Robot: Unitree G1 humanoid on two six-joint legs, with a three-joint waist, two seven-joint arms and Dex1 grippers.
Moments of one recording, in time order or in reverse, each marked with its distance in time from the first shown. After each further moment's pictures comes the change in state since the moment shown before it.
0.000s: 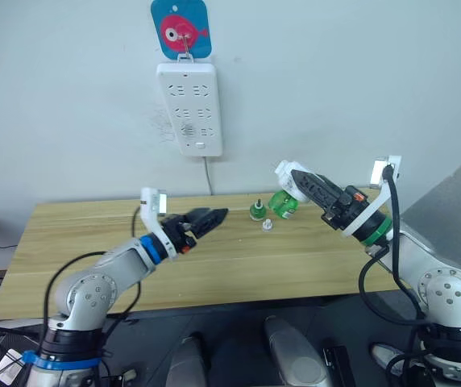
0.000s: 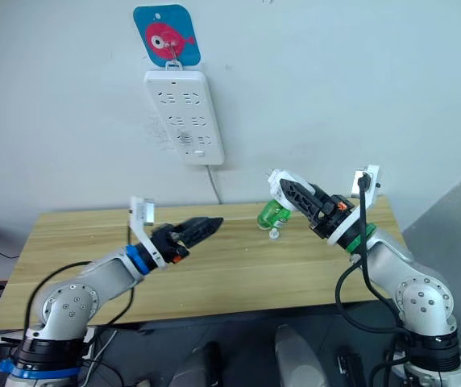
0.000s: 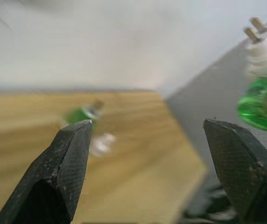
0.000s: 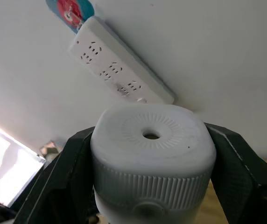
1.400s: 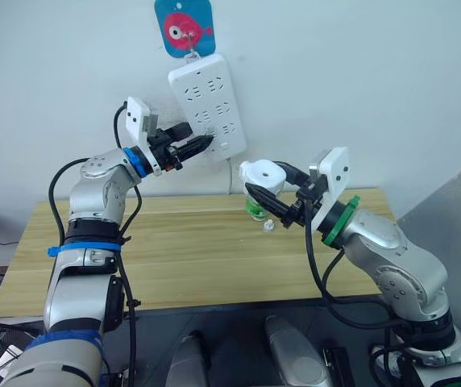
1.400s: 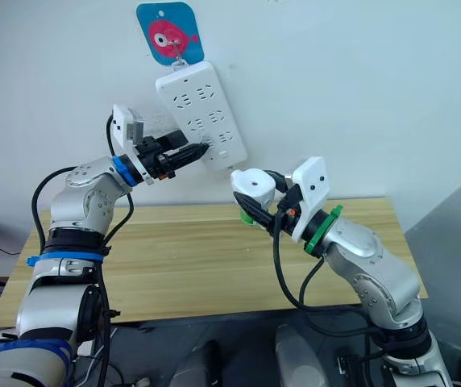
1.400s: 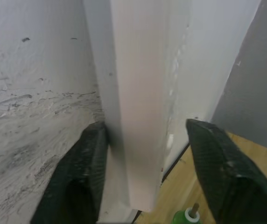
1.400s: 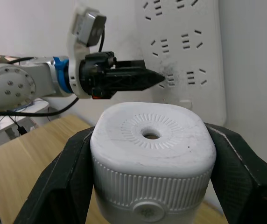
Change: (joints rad) left arm -0.689 -0.044 0.002 0.820 0.593 -0.453 -0.596; right arm -0.138 0.092 0.246 -0.097 -0.649 -0.026 0.216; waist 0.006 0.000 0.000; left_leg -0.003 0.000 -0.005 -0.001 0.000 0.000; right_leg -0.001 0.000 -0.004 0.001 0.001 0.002
